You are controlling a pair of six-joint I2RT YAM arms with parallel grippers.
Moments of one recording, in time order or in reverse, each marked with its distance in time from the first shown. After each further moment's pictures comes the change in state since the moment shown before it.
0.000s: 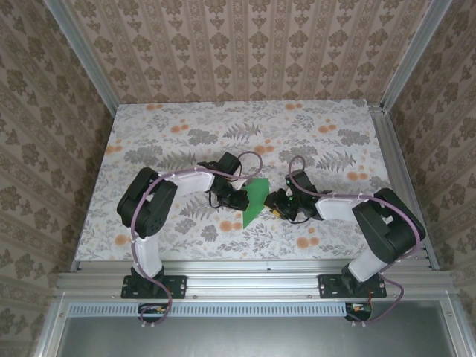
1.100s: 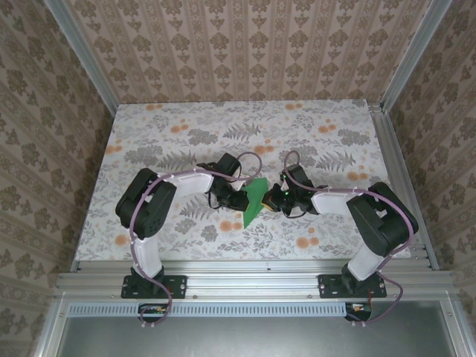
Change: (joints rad) left arm -0.001 -0.015 -0.023 0.029 0.002 0.000; right arm -0.001 0.058 0.071 0.023 -0.070 -0.011
